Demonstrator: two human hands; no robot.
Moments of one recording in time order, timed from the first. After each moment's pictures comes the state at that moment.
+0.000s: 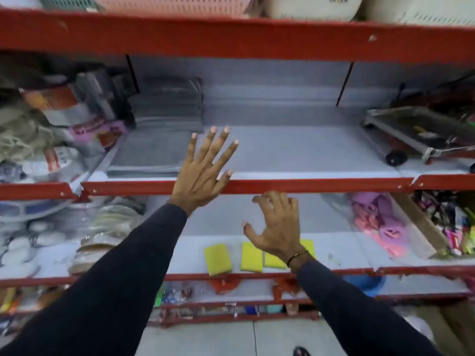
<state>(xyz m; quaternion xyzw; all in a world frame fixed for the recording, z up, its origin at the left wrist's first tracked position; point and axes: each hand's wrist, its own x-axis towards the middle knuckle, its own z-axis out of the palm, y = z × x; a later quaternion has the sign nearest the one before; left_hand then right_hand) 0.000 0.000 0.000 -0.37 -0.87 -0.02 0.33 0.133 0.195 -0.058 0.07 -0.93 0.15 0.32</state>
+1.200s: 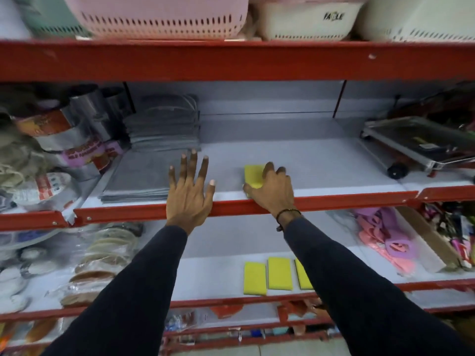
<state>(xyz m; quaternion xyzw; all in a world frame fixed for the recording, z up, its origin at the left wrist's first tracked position) -0.036 -0.007 -0.023 -0.19 -0.96 -0.08 0.19 0.013 0.209 0.008 -0.16 -0.94 0.26 0.15</state>
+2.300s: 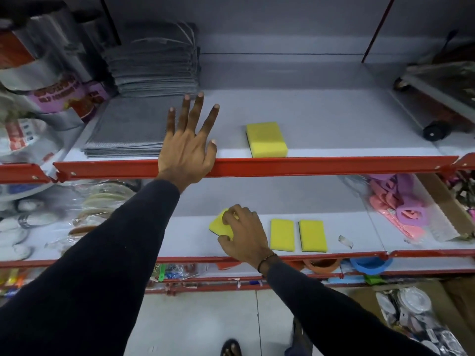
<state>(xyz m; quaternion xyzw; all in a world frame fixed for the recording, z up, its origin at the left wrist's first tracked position) -0.053 -0.008 -0.021 -0.25 -0.95 -0.02 0.20 0.097 0.137 -0.169 0.09 -0.96 0.24 0.10</state>
